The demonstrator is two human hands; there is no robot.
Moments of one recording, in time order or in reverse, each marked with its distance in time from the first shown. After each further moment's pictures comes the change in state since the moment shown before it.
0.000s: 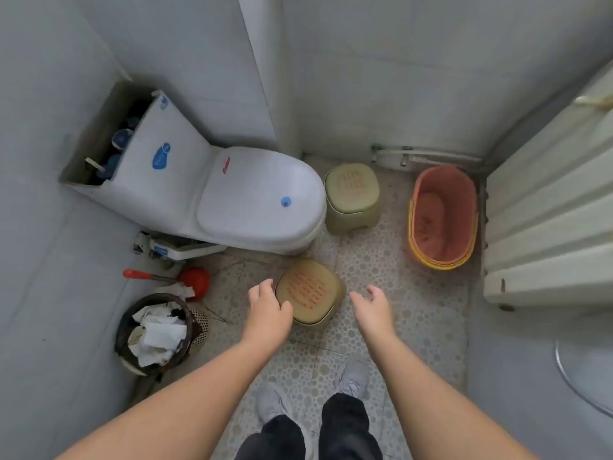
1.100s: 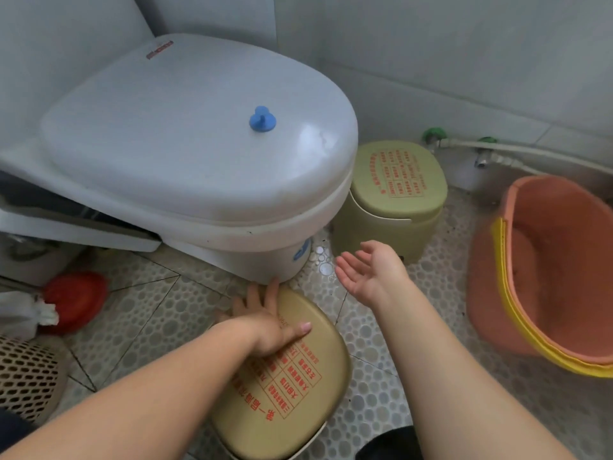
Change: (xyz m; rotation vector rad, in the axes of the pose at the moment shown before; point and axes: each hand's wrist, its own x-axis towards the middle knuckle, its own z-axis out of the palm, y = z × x) left_hand 0.418 -0.142 0.255 0.621 -0.213 -0.057; right_hand 0.464 0.057 0.154 0.610 -0.269 0.083
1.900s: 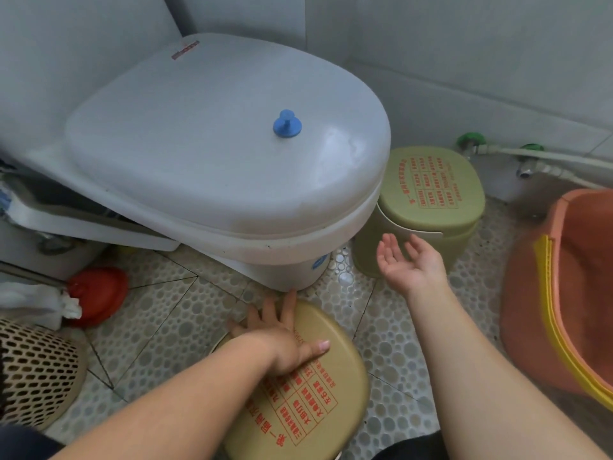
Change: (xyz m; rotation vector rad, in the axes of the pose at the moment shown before) left_hand -0.003 0.005 -0.007 0.044 -0.060 -0.022; right_hand 0.065 -0.035 -0.006 0.559 -0.091 0.007
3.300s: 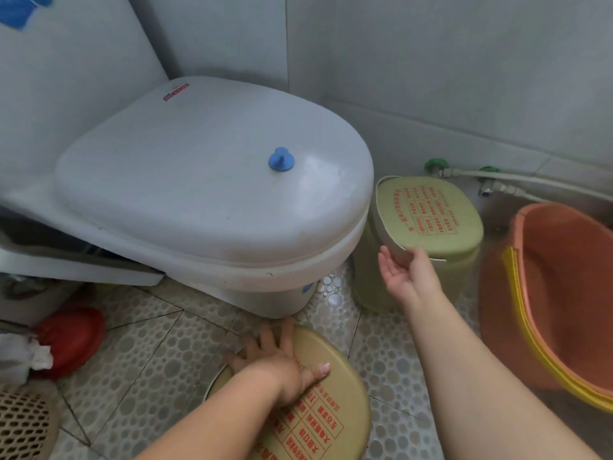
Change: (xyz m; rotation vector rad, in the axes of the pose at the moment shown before) left_hand 0.006 -0.001 0.005 0.011 0.047 0.004; right_hand -0.007 -0.007 0.008 -0.088 -0.015 -0.232
